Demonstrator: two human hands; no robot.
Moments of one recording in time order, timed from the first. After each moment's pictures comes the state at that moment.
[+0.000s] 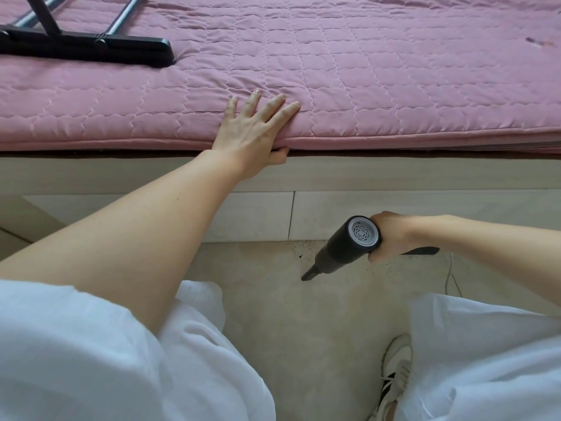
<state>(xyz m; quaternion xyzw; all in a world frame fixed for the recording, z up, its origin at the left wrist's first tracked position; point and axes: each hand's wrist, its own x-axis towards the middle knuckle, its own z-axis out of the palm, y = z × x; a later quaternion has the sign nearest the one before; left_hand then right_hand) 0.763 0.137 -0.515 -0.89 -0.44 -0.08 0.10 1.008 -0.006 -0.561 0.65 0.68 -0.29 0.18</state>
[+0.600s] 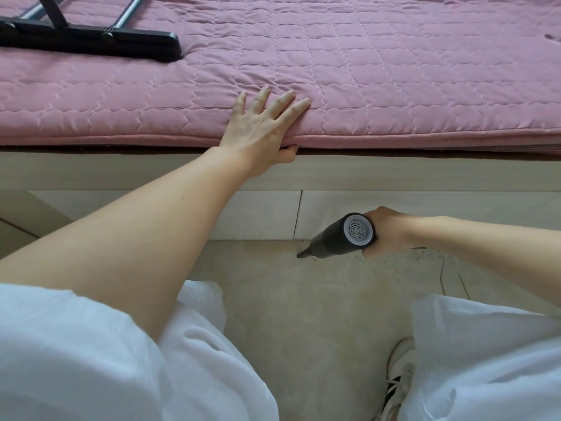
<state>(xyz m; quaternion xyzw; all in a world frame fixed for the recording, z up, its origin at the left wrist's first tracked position) 0.763 0.139 -0.515 -0.89 -0.44 -0.08 0.10 0.995 0.005 -0.567 0.64 0.70 -0.29 0.13</state>
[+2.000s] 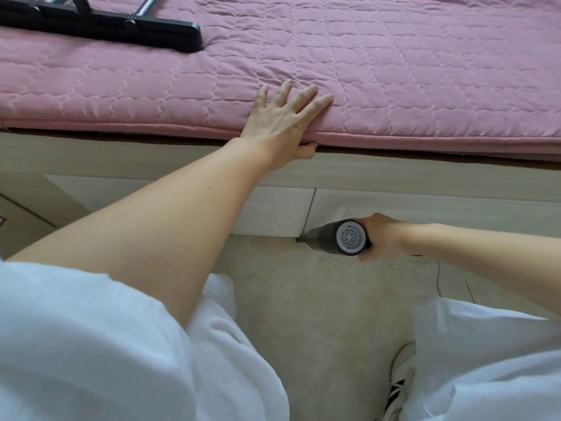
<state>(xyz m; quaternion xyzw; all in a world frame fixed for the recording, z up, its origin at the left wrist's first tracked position) 0.762 0.139 -0.510 -0.89 -0.44 -0.07 0.08 0.971 0.010 -0.583 0.62 0.72 -0.29 0.12</state>
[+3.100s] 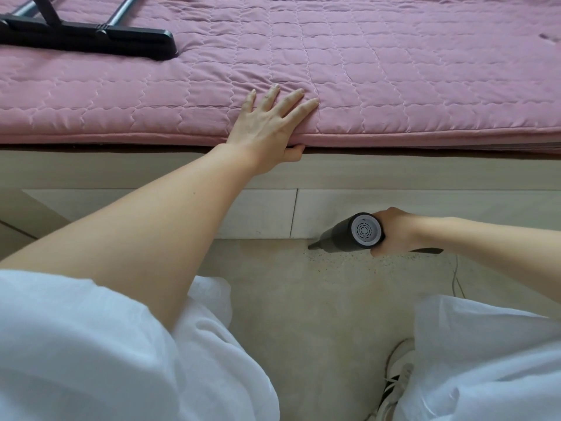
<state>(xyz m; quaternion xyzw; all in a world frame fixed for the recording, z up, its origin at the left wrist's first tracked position) 0.779 0.140 -0.515 -0.90 -0.41 -0.08 0.09 1.013 -0.002 -0.568 0.68 0.66 -0.29 0.14</state>
